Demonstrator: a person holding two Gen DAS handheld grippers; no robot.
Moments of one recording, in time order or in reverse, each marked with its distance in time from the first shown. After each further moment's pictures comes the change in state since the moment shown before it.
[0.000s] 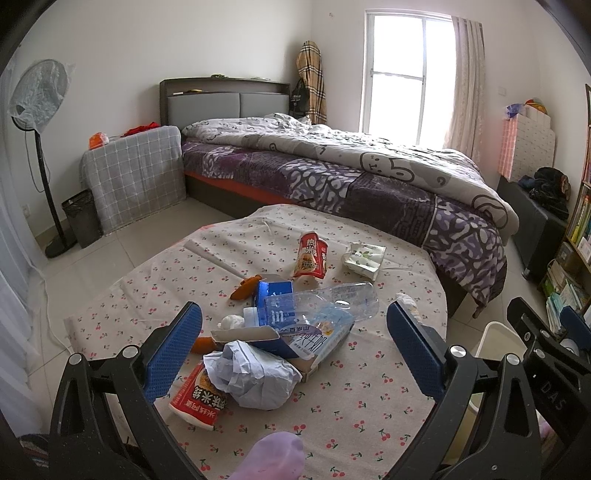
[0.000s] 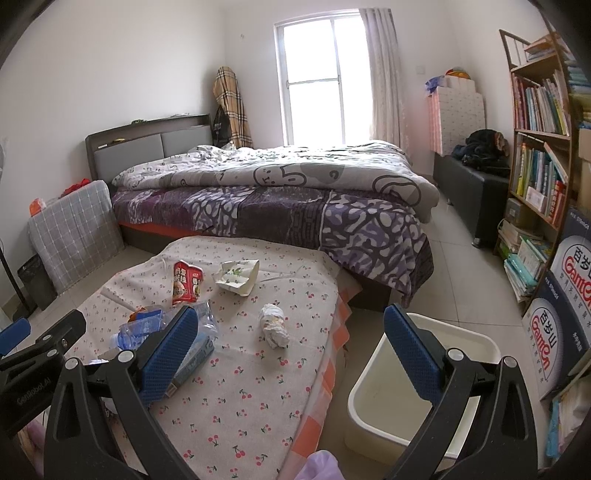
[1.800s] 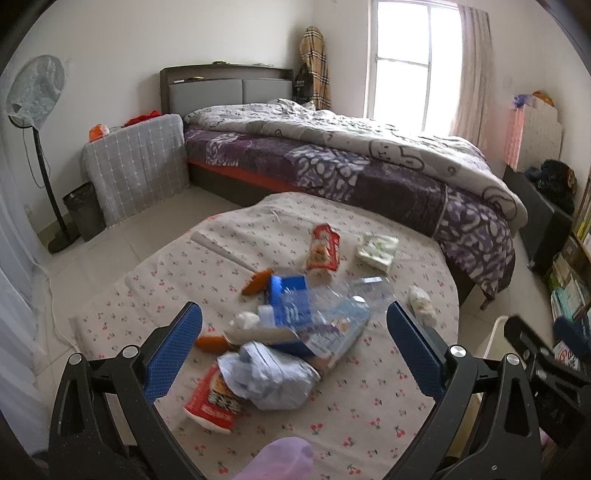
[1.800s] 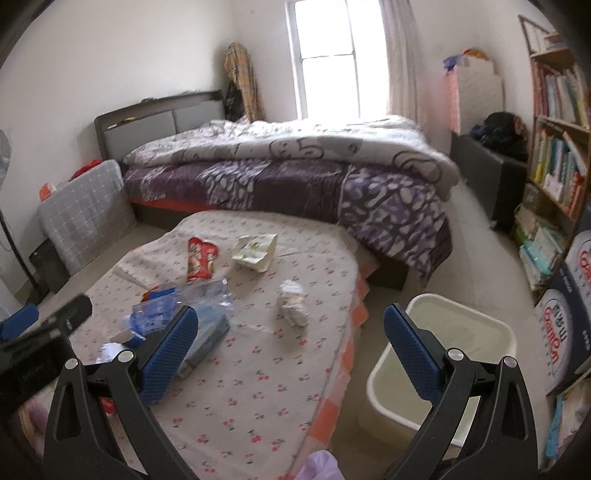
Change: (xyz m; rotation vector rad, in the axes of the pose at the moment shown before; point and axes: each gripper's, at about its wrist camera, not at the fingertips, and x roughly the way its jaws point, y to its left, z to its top) left arm 0.008 0.037 0.000 -0.012 0.041 0.002; right arm 0.017 0.014 0.001 -0.009 0.140 0.081
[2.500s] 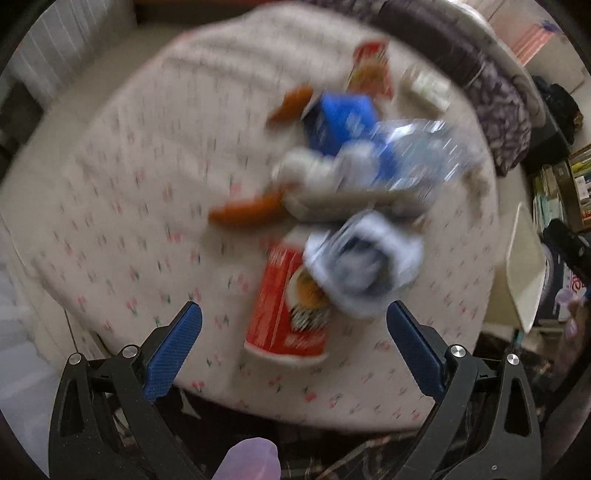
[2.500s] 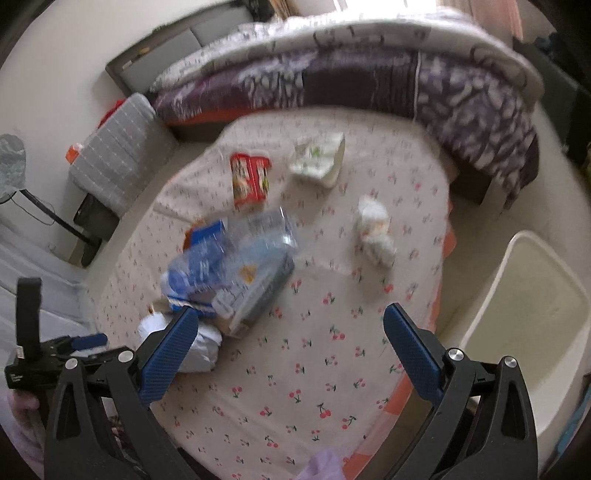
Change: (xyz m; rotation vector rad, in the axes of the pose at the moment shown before) left arm 0.109 0.114 -0.032 0.060 0.829 -0.182; right arm 0.111 0.020 0.008 0.077 0.522 0.260
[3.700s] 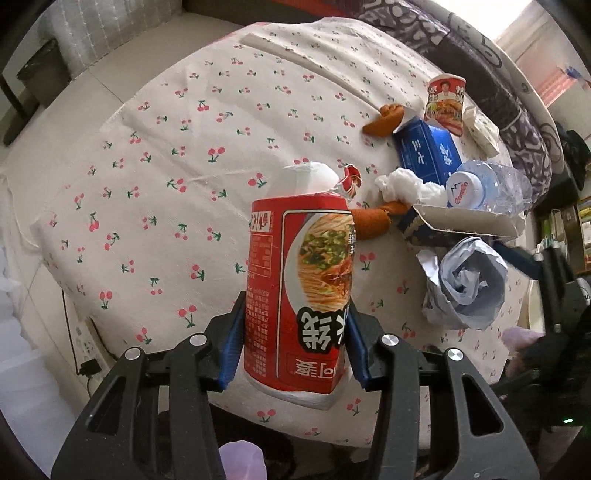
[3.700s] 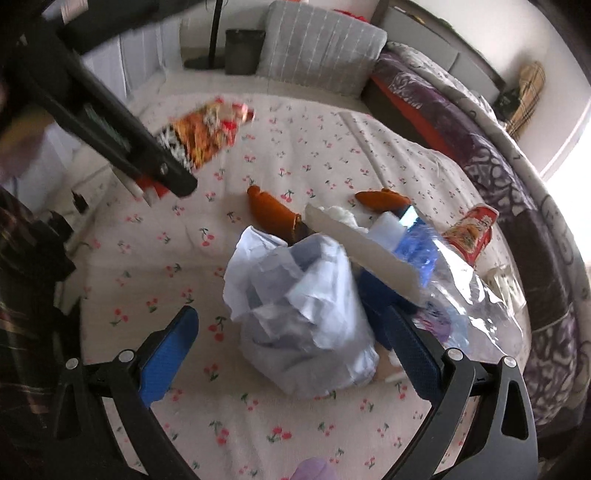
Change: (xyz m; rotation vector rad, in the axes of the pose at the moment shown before) left arm -0.031 0.126 -0.036 -0.133 -0.119 -0.011; right arm 0.113 0.186 -0.094 -1.086 0.001 -0.088
